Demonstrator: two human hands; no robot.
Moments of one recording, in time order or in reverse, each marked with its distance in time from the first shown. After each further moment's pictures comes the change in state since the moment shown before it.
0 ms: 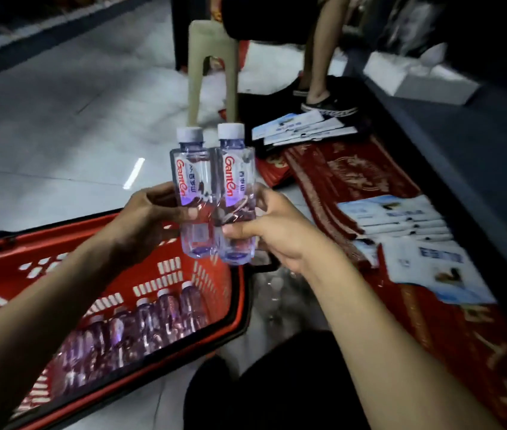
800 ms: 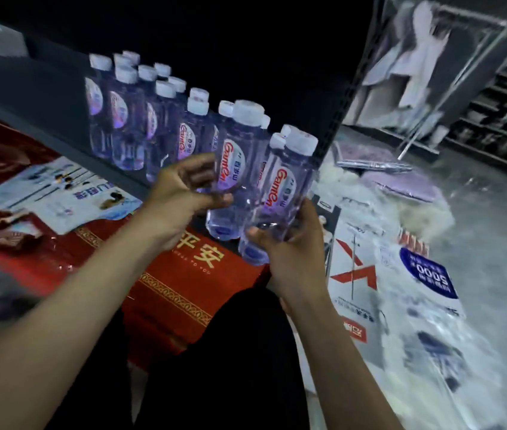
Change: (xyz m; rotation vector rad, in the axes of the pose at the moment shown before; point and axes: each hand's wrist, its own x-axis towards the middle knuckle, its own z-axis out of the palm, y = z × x) left_hand -0.172 -0.065 0.494 -0.058 -0.985 0.083; right_hand -0.493 0.037 -0.102 -0.134 1.659 -0.189
